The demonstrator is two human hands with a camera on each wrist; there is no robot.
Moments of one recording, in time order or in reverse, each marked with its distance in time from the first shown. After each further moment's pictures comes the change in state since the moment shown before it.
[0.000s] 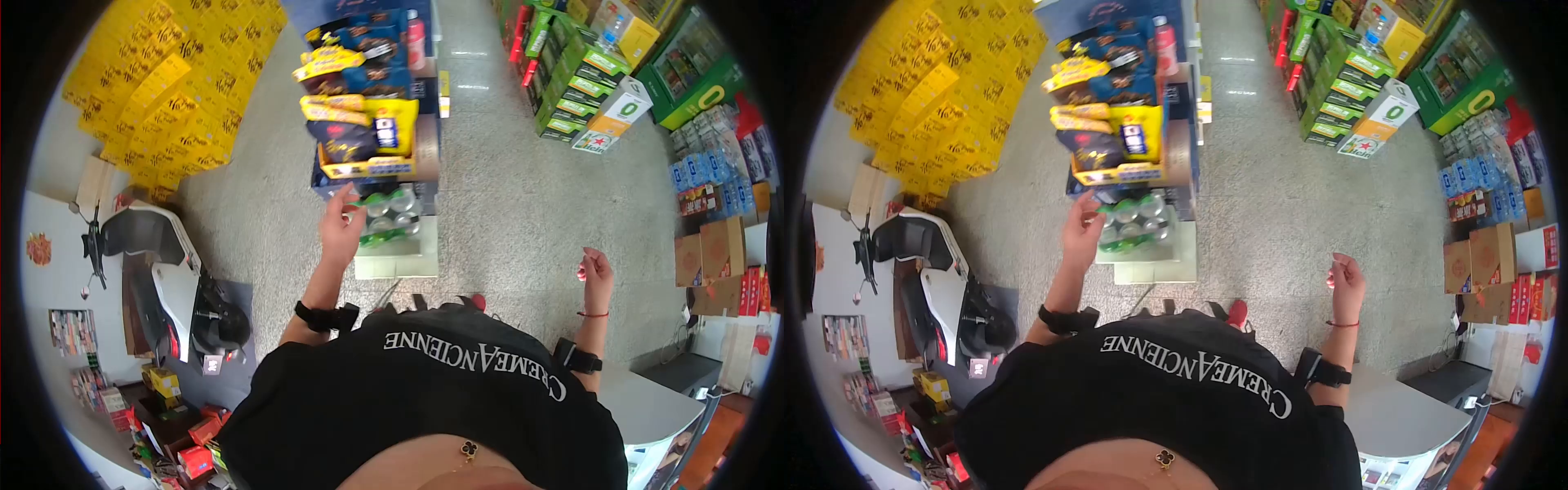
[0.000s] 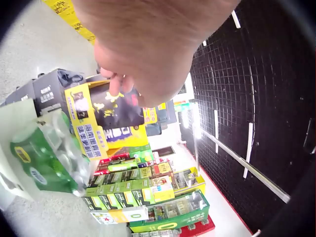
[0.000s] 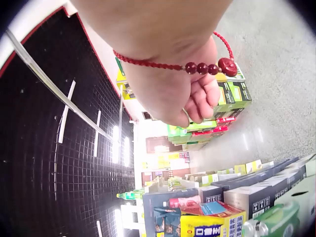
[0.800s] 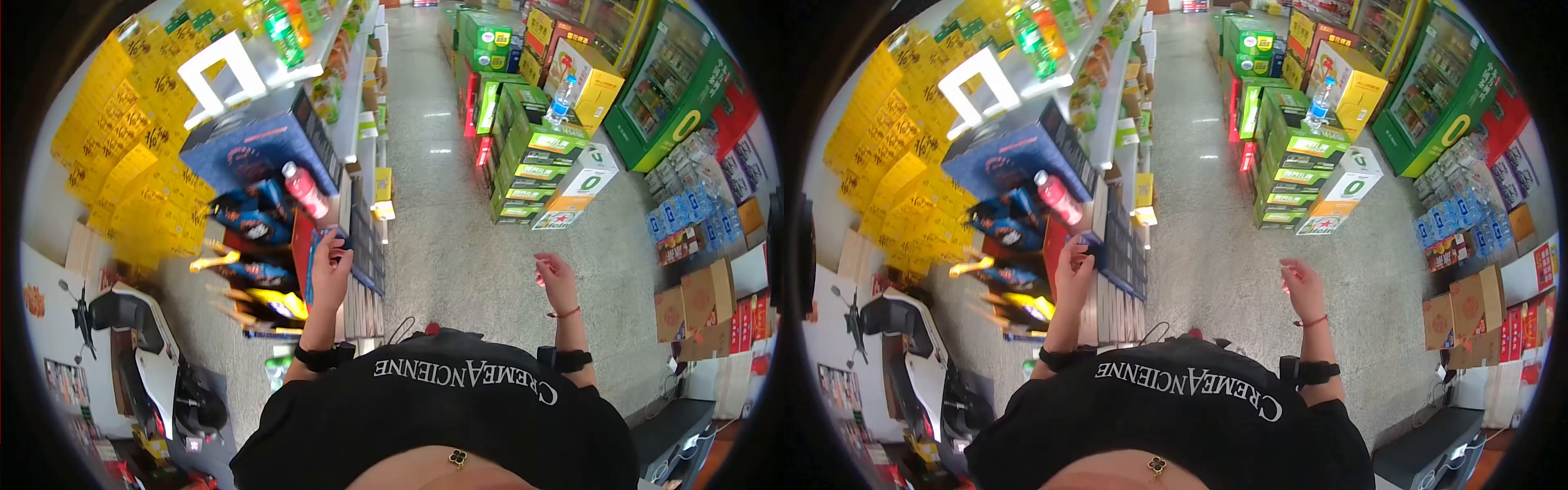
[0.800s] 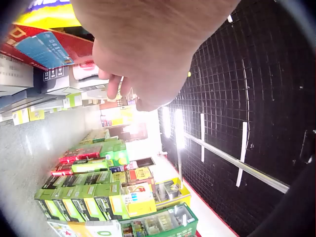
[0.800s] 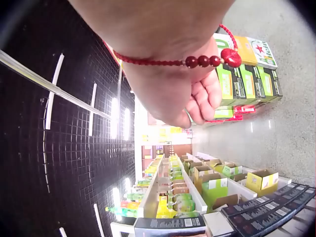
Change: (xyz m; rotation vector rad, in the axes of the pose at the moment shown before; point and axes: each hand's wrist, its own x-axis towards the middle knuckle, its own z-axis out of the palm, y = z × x) left_hand 0.270 0.111 0.275 -0.087 0.059 0.126; right_hand 0.401 -0.058 -0.049 -0.043 -0.201 -0.098
